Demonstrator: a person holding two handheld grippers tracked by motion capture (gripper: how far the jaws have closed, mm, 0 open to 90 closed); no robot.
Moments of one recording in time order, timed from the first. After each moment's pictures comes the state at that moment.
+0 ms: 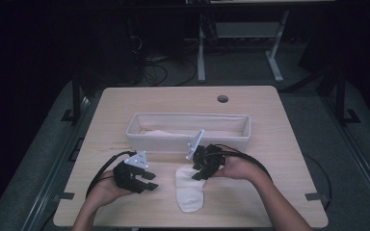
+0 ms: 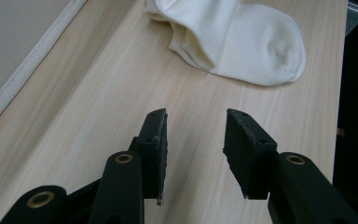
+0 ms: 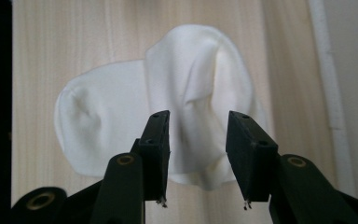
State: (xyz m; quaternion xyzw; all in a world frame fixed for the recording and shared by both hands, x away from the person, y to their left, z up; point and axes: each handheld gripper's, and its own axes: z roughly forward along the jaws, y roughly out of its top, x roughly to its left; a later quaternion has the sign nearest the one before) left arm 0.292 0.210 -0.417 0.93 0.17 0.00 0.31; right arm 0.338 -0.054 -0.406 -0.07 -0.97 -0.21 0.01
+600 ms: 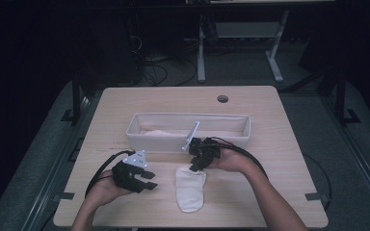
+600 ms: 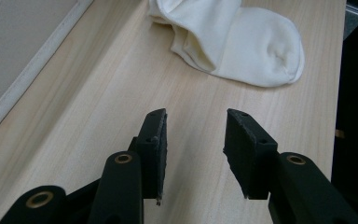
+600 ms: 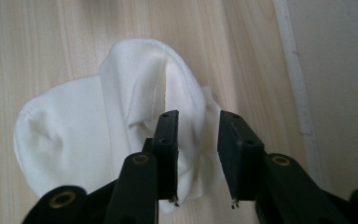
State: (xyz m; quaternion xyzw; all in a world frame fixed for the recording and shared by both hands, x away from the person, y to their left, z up) left arm 0.292 0.212 -0.416 0.93 0.17 0.00 0.32; right arm 0.366 -0.045 -0.416 -0.11 -0.97 -0.20 0.03
